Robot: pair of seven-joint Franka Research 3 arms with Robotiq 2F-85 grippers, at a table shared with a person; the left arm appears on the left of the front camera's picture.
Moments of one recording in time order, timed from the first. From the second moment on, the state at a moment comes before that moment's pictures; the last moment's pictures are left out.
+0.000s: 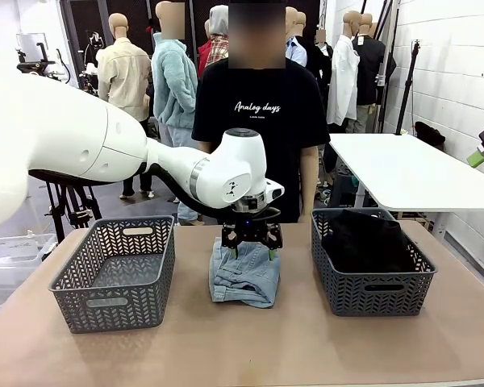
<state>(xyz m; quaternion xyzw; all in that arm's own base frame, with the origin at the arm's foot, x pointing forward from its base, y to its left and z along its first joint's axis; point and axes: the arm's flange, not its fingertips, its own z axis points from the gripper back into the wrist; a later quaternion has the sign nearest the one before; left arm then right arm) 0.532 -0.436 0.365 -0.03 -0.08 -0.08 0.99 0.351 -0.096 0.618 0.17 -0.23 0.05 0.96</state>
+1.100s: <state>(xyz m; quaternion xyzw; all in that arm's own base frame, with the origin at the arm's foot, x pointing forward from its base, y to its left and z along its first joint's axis) 0.567 -0.338 0.424 -0.06 -0.08 -0.12 0.99 0.351 -0.096 0.618 0.17 -0.23 0.05 0.96</state>
